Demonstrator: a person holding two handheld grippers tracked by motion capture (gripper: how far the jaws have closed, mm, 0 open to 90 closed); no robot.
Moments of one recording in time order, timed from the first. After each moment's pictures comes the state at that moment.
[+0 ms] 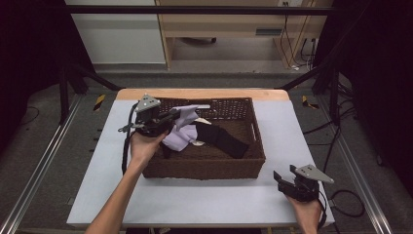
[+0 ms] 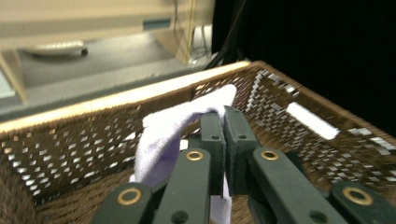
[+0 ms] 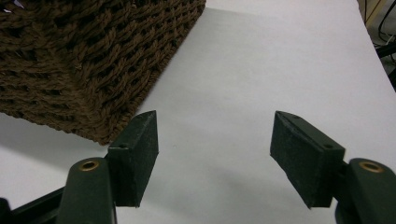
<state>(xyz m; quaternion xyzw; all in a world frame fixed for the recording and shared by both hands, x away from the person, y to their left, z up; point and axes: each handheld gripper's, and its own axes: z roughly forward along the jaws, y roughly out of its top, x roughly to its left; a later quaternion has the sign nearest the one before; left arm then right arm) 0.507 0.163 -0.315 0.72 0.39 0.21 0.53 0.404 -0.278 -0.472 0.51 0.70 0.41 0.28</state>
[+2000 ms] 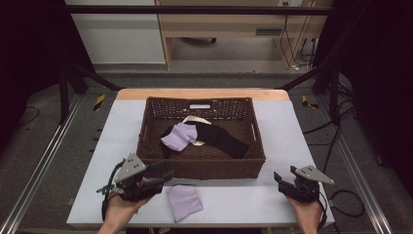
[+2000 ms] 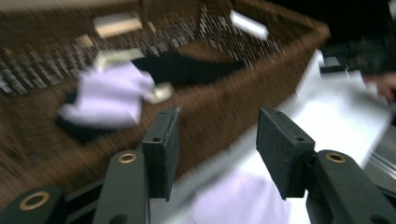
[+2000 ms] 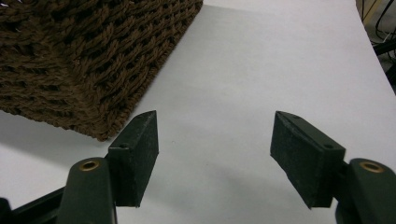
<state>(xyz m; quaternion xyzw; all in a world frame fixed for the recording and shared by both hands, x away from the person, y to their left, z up) 0.395 0.192 -0.360 0.77 0.36 0.19 0.50 0.402 -0.279 -0.474 0.51 0.70 0.40 0.29</state>
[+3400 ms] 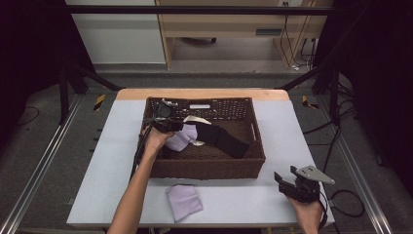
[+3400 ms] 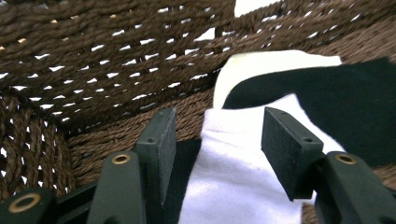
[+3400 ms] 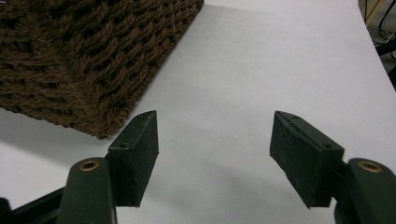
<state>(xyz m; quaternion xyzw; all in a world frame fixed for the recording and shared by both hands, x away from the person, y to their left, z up) 0.611 0.145 -0.414 0.79 0.50 0.20 0.30 0.402 -0.281 -0.474 0.51 0.70 0.41 0.28</state>
